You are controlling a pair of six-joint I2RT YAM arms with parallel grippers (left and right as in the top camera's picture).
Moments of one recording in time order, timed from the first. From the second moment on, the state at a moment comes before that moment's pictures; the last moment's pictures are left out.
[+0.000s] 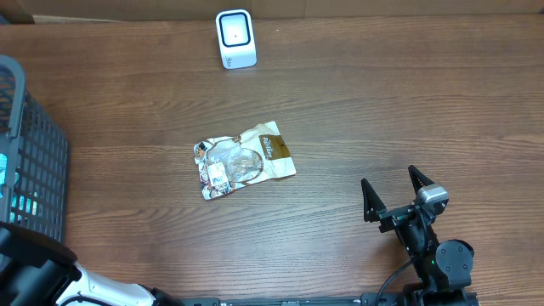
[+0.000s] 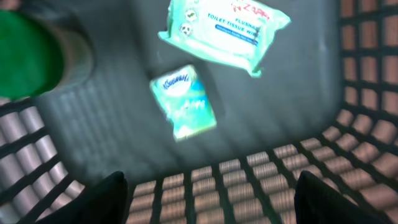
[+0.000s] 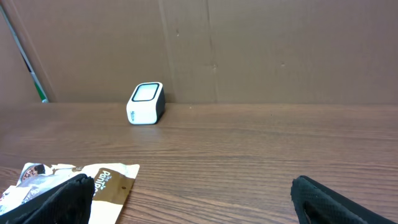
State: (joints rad) left arm 0.94 1.91 1.91 -1.34 -0.01 -0.50; right arm 0.11 0.01 0.02 -0.02 -0.19 0.12
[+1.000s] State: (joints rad) left arm 0.94 1.93 1.33 -0.69 -0.09 -0.46; right arm 0.11 0.01 0.02 -0.02 -0.19 0.12
